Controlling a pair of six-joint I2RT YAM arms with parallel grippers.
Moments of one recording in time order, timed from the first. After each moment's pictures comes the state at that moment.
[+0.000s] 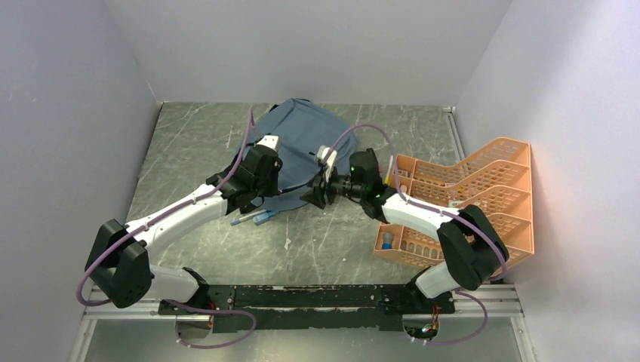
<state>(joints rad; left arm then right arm) -0.68 1.34 0.97 -0.37 -0.28 -0.45 0.61 1.47 0.79 0.36 -0.60 -0.02</state>
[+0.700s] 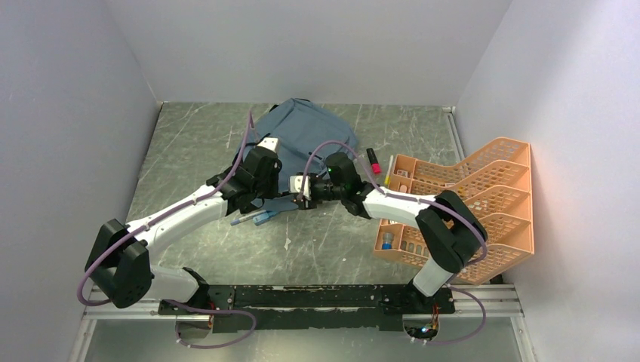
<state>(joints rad) -0.68 1.34 0.94 -0.36 -0.25 -0.47 0.73 1.63 0.87 0.31 -0.63 -0.83</state>
